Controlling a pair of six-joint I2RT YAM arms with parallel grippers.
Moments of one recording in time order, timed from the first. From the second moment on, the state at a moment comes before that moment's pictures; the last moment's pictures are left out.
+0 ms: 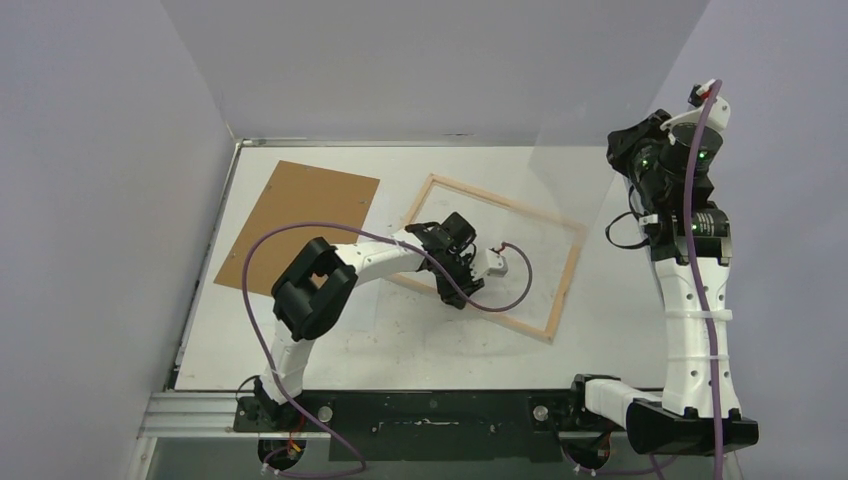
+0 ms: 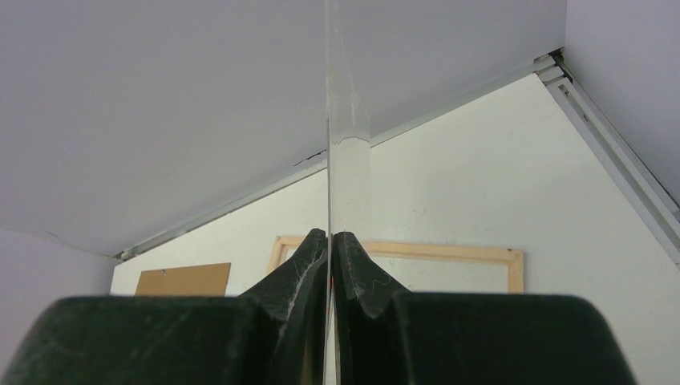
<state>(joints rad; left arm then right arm) -0.87 2.06 1.49 -0.58 0.45 0.48 -0.03 1.15 1.55 -0.58 0.04 0.51</state>
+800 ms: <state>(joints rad) -0.65 1.81 1.42 -0.57 0.64 0.11 -0.03 1.21 1.55 -0.55 -0.07 0.52</state>
